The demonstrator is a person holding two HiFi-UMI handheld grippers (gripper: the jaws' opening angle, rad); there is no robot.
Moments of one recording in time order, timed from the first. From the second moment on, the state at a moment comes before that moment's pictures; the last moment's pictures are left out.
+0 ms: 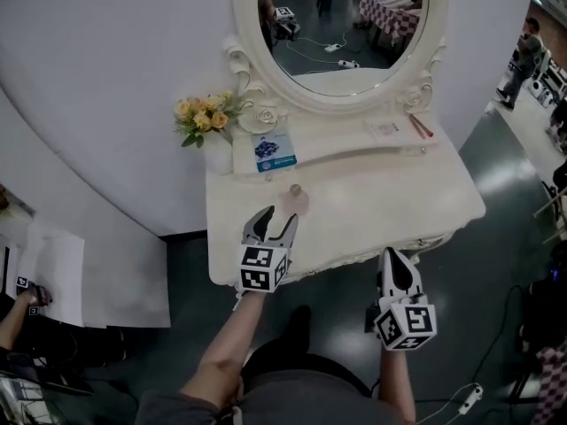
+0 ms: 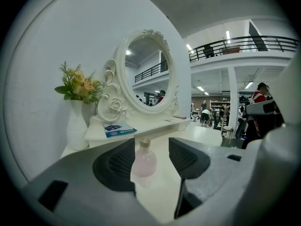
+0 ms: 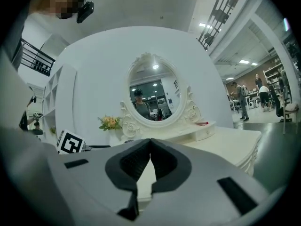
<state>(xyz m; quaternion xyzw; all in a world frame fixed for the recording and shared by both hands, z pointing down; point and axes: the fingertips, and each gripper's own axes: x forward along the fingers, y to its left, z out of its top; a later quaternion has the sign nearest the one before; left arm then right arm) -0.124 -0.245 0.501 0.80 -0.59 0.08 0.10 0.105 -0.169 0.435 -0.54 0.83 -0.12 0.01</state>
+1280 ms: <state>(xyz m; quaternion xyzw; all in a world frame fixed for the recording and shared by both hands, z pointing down) -0.103 -0.353 0.570 0.82 -0.54 0.17 0.12 0.095 -0.233 0.450 -0.60 0.79 -0.14 0.01</state>
